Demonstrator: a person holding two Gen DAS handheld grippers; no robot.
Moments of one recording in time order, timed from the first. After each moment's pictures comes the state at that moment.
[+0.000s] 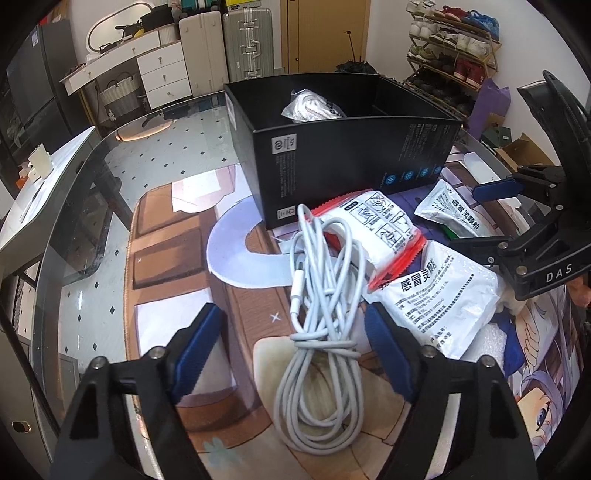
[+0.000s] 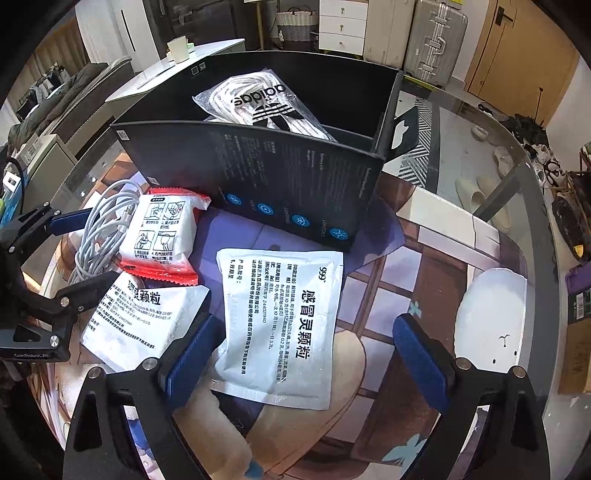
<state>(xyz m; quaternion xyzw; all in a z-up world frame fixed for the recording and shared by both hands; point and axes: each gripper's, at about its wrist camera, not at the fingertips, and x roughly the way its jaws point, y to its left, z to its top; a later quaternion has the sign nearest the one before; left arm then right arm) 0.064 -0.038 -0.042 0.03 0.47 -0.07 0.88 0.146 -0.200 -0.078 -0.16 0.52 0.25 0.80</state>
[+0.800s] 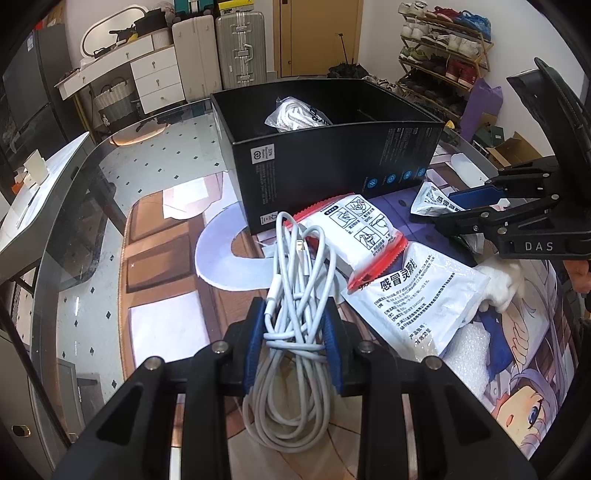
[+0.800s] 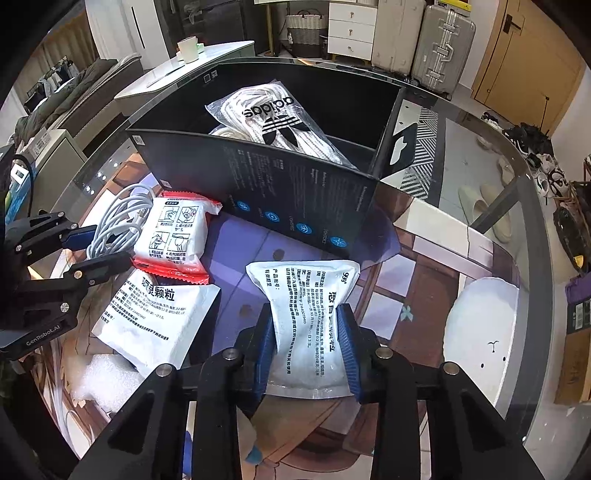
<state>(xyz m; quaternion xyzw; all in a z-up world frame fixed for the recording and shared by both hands) 0.060 -0.045 -0.036 0.03 0.47 -0.08 0.88 0.142 -0.200 -0.063 -0.17 0.51 0.27 0.80</state>
